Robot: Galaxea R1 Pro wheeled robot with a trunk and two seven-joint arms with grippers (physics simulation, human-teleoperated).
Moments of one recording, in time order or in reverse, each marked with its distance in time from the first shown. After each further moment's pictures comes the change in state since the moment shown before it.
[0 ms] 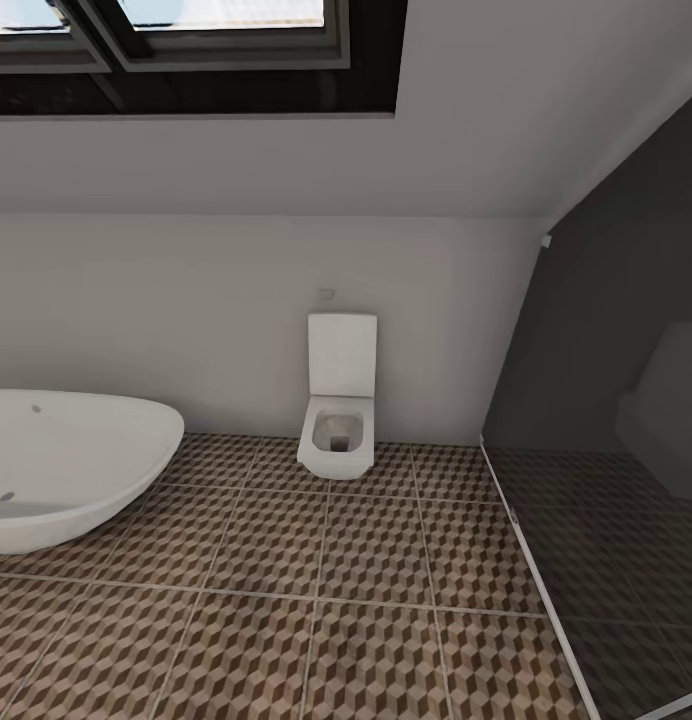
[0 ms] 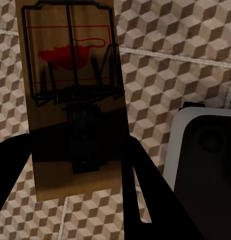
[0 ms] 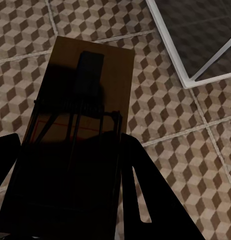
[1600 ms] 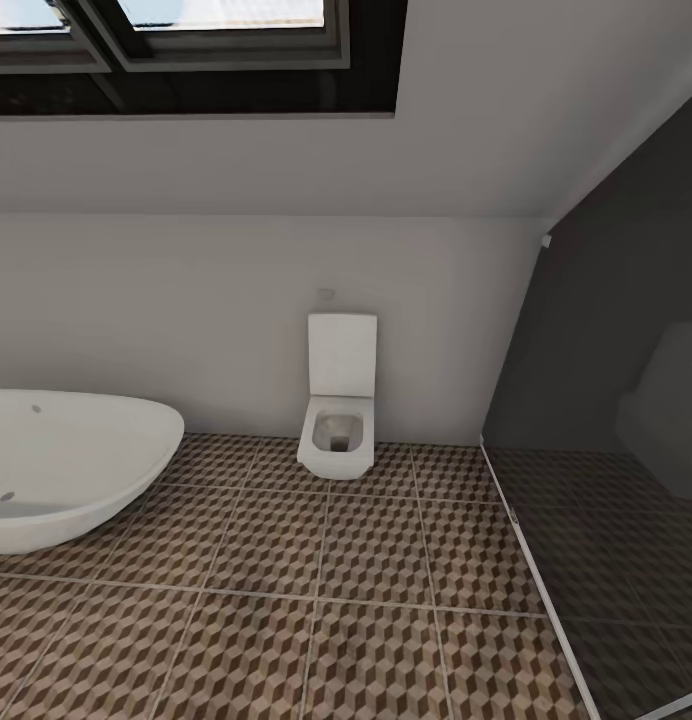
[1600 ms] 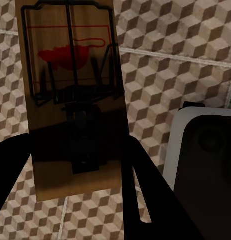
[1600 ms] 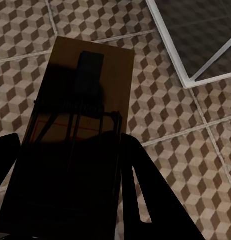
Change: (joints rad) left arm 0.000 0.000 0.000 0.000 0.000 0.000 0.000; right arm 0.000 0.000 0.000 0.000 0.000 0.000 0.000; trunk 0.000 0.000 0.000
